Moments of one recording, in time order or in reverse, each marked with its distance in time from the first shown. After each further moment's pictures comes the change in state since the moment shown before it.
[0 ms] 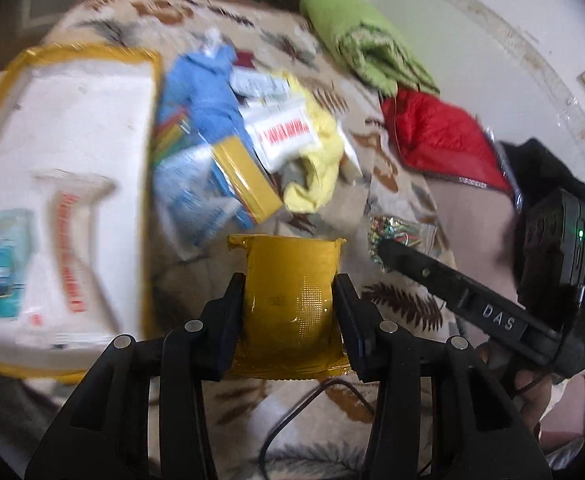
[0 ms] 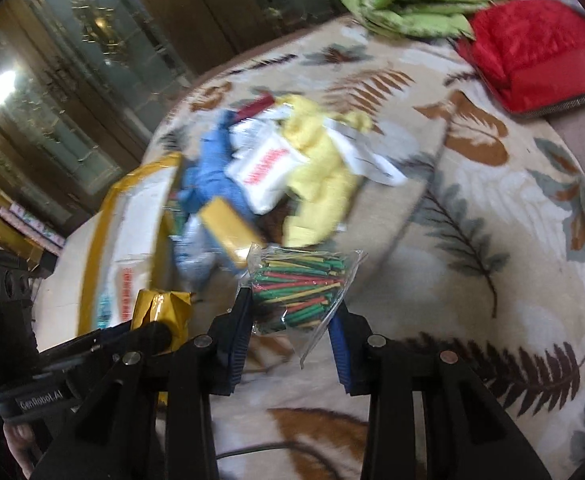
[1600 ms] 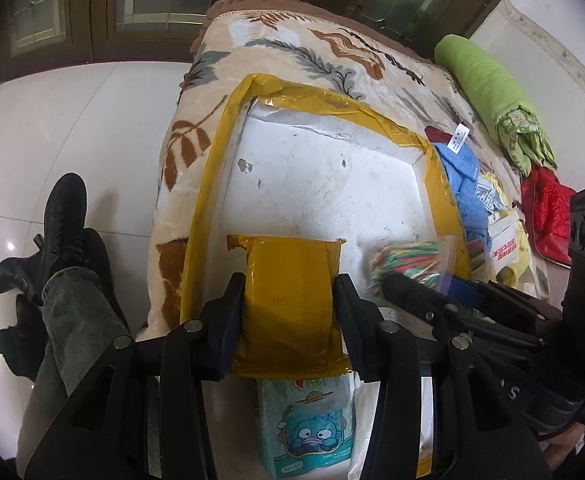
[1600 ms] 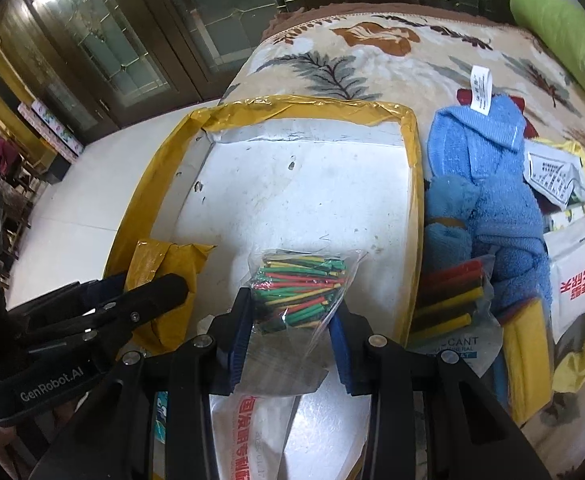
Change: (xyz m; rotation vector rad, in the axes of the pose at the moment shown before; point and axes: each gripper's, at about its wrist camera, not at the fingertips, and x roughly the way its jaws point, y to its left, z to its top) left arm -0.022 0.198 0.070 -0.138 -0.063 0.289; right arm 0.183 0.184 0.046 -0.302 0.192 0.030
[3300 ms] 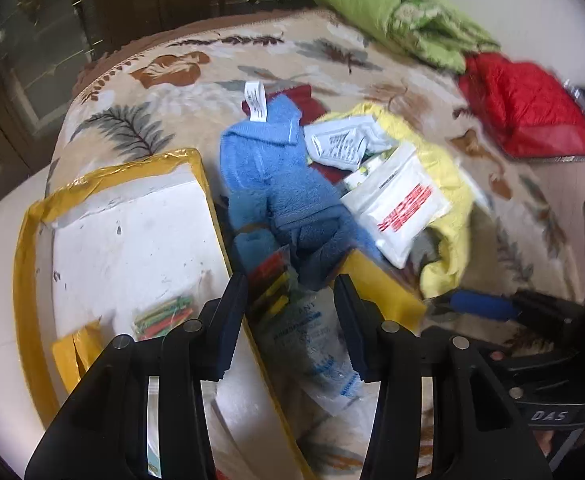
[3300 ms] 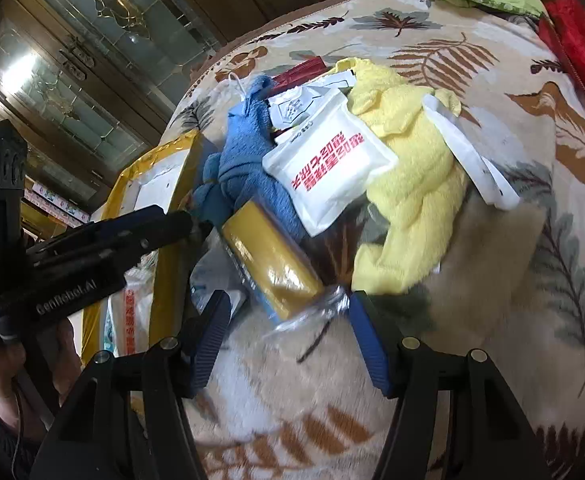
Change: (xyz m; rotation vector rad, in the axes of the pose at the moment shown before) left arm 0.045 -0.196 -0.002 0.450 0.036 0.075; right arm -0.080 -0.166 -0.074 0.277 -0.085 0.090
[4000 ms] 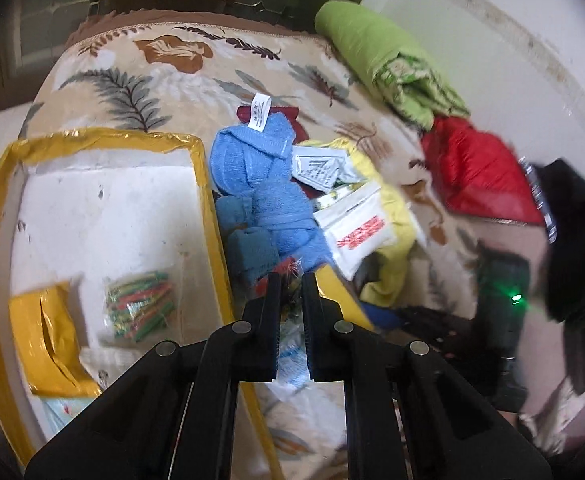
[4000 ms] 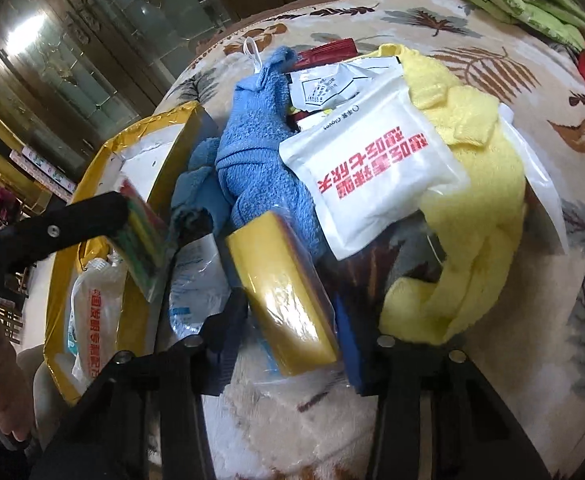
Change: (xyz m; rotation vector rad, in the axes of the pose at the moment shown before) left arm -0.030 0.040 -0.014 -0.239 -0.073 -0.318; right arm 0.030 0.019 -0.001 -0.115 0.034 -0.071
